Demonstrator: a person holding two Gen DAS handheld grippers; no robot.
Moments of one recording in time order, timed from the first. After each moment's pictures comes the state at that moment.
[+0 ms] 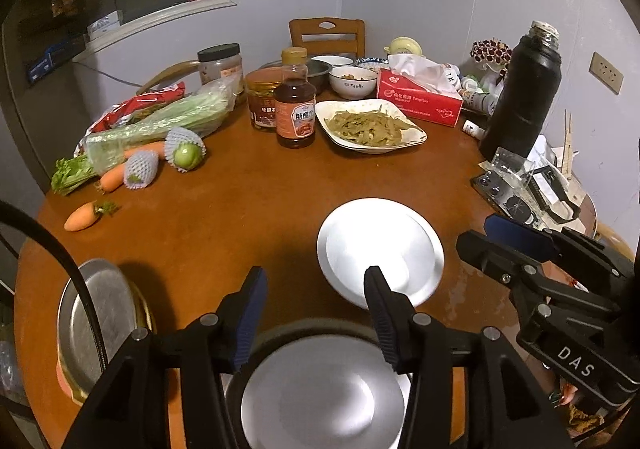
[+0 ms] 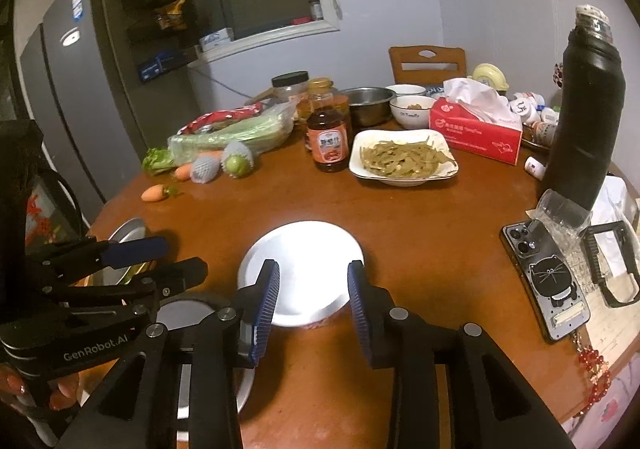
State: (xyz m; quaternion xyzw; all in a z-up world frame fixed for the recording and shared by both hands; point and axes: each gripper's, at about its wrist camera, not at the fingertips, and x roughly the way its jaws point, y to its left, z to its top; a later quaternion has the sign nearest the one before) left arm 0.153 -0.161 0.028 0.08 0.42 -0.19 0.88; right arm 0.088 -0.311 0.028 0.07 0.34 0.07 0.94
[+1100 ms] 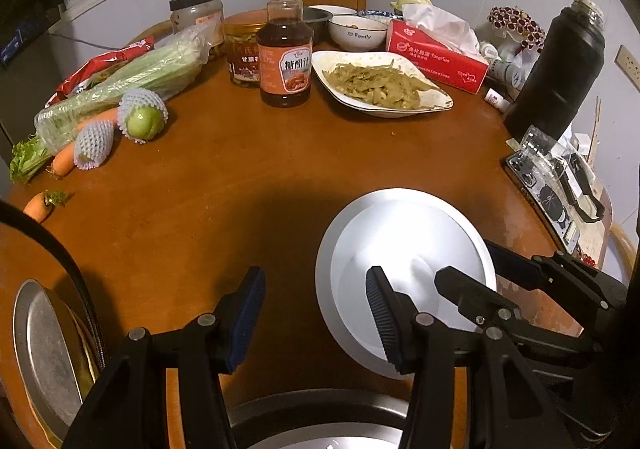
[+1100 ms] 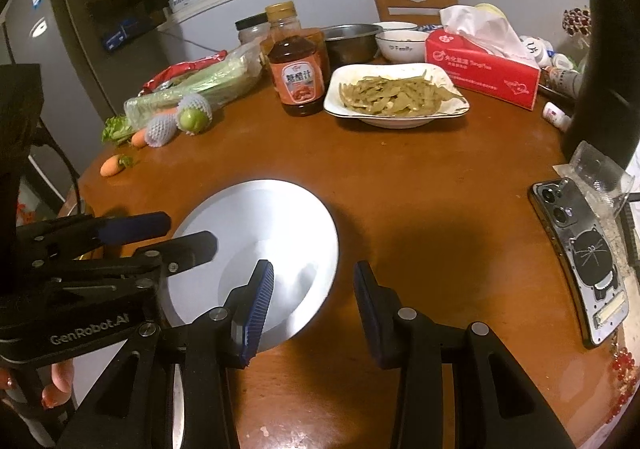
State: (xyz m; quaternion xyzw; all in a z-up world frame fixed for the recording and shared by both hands) left arm 0.217 -0.186 -0.025 0.08 0.49 -0.20 0.85; right arm 0.148 -0.321 -0.034 0.09 0.42 0.05 0.90
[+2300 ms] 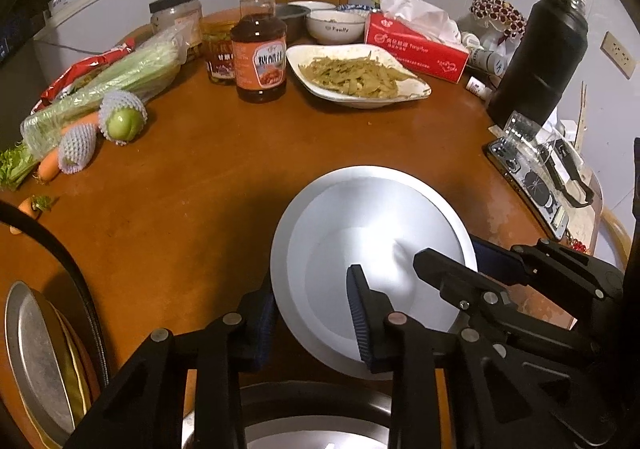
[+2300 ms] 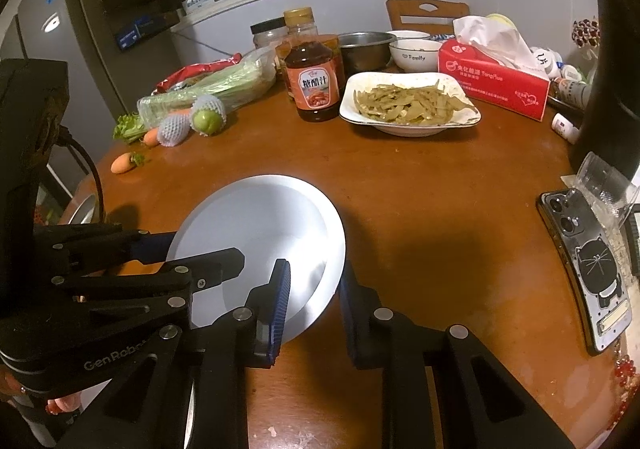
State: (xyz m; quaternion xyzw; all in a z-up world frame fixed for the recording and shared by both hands) left arm 0.206 -0.196 -0.026 0.08 0.49 -0.22 0.84; right arm 0.145 -0.316 -0.031 0.08 0.41 0.07 0.91
